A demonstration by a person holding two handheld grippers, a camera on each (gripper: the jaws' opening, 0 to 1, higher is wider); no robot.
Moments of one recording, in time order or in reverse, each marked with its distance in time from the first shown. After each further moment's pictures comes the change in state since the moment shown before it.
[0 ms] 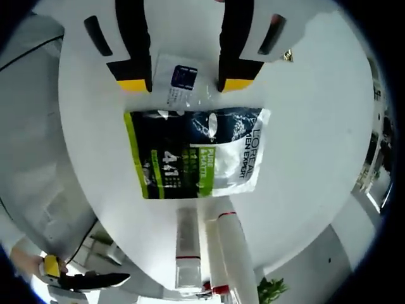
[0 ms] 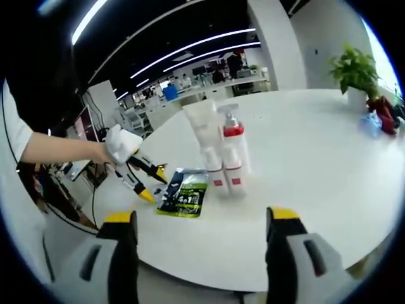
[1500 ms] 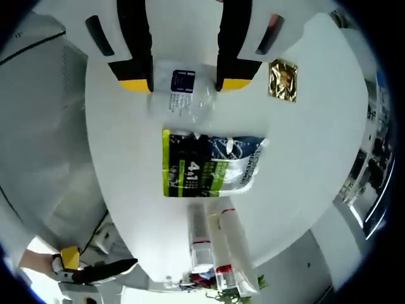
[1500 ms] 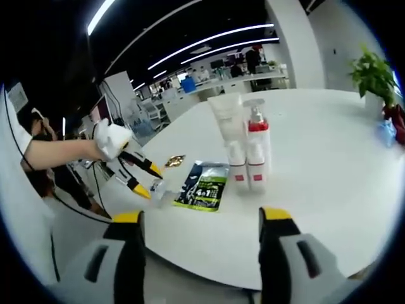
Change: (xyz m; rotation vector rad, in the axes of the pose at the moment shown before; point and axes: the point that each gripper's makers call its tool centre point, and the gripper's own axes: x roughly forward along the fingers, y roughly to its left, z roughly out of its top) left arm -0.042 -0.049 -0.017 -0.083 -0.052 0.108; right arm 0.000 0.029 -0.006 -0.061 0.048 0.121
